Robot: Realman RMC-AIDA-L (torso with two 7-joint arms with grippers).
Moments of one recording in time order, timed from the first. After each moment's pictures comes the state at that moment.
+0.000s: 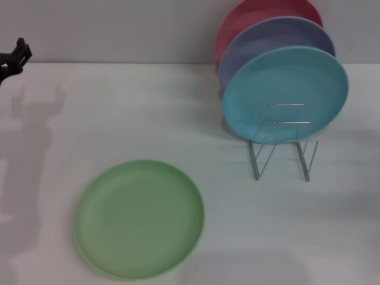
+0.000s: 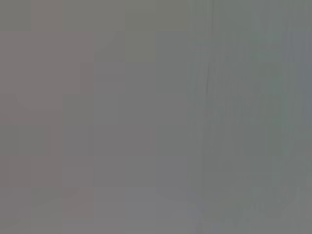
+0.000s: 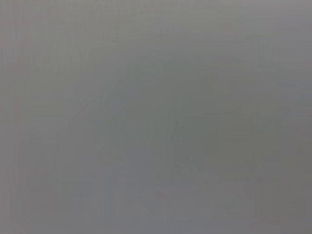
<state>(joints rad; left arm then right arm) -0.30 -2.06 1.64 0.99 -1.00 0.23 0.59 0.49 2.07 0.81 -0.03 -1.80 -1.40 0.33</state>
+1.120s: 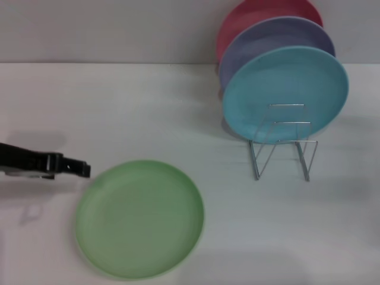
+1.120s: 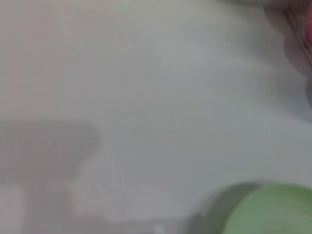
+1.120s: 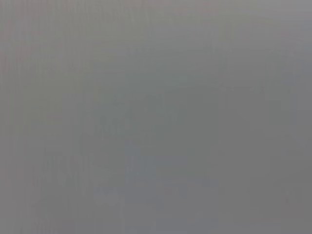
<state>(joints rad) -0.41 -2.06 1.12 1.40 -0.66 -1.50 0.32 0.56 2.04 0.81 -0.05 -1.80 -1.38 0.33</state>
